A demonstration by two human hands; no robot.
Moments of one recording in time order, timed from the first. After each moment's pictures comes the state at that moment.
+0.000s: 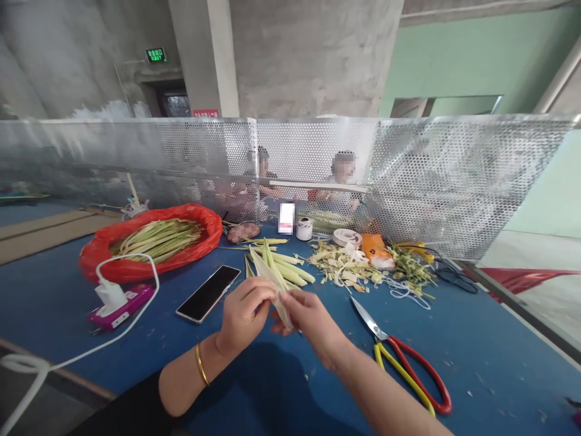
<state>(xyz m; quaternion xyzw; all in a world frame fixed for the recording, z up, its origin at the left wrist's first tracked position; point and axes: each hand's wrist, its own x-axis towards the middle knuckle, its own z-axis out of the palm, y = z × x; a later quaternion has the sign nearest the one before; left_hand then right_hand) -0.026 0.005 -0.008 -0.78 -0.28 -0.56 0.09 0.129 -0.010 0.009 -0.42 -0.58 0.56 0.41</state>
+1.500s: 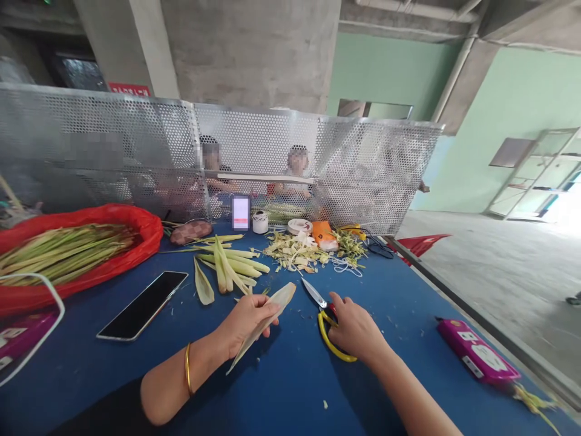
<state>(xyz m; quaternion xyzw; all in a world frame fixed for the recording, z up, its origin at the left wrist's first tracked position) 0.057 0.004 -0.024 -0.57 -0.47 -0.27 -0.62 0.285 -0.056 -0.033 -0.75 -0.66 0.05 0.02</state>
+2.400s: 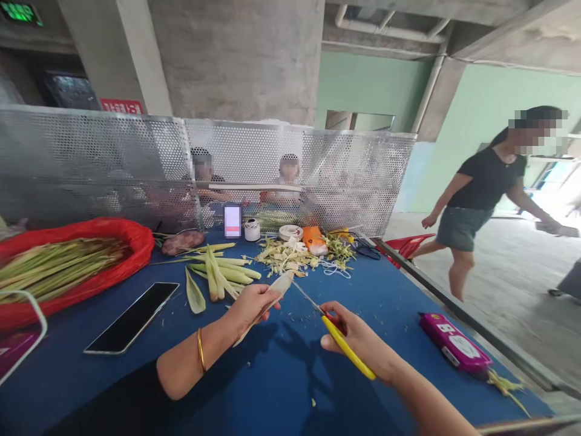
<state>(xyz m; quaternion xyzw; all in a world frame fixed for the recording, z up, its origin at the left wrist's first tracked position) 0.086 0.027 -0.015 -0.59 -0.46 -0.29 -0.60 0.297 -0.101 -0.004 -0.58 -0.59 0.44 0.36</state>
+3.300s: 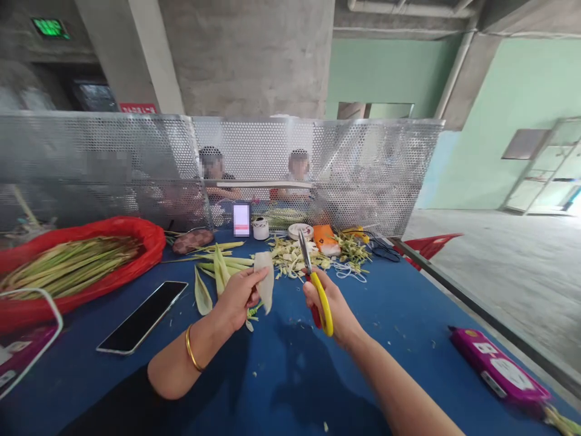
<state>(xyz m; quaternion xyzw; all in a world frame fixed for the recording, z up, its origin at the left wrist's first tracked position) 0.074 0.037 0.019 -0.42 -0.44 -0.48 -0.64 0.248 -0.029 -0.002 -0.46 -0.49 0.46 0.58</state>
